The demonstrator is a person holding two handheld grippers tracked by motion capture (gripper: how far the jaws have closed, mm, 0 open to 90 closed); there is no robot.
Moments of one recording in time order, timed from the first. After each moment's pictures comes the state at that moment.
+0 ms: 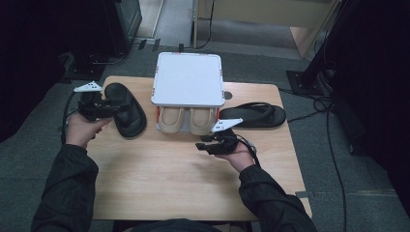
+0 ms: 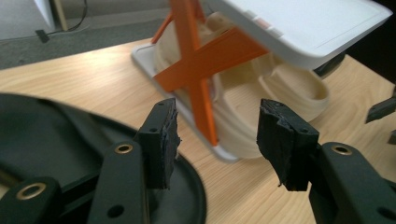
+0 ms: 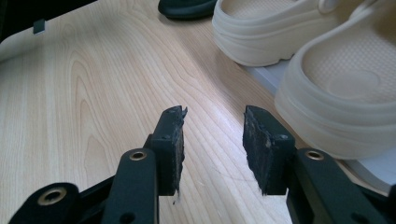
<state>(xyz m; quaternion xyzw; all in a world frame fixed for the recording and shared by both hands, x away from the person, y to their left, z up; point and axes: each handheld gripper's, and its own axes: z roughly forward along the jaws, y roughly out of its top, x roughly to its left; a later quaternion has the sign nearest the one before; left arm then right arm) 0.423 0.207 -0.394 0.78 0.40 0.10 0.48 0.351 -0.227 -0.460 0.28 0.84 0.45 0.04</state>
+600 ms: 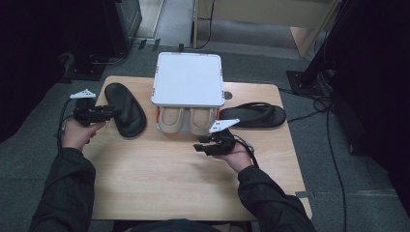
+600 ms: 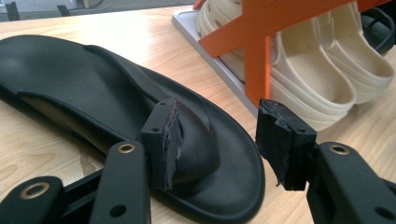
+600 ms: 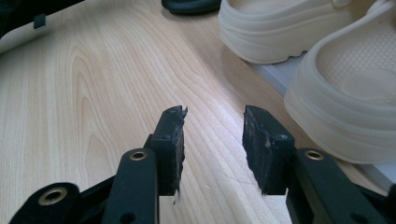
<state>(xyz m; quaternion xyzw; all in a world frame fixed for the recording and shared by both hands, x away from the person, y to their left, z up) 0.438 0.240 -0.439 0.77 0.44 0.10 0.46 0.352 -0.220 -0.463 0.28 0.85 0.45 0.04</state>
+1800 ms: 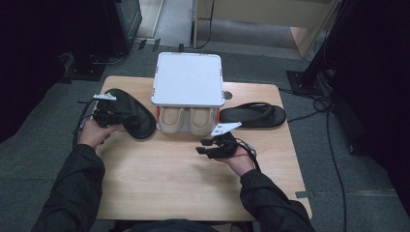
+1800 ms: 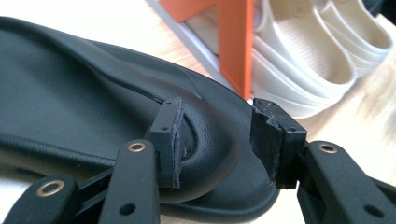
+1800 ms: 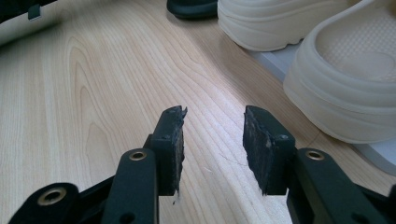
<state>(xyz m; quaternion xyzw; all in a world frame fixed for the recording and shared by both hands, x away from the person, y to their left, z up) 0.456 0.198 -0.465 0.80 0.42 0.03 0.43 0.342 -0.226 -0.465 0.28 0.85 0.44 0.04</state>
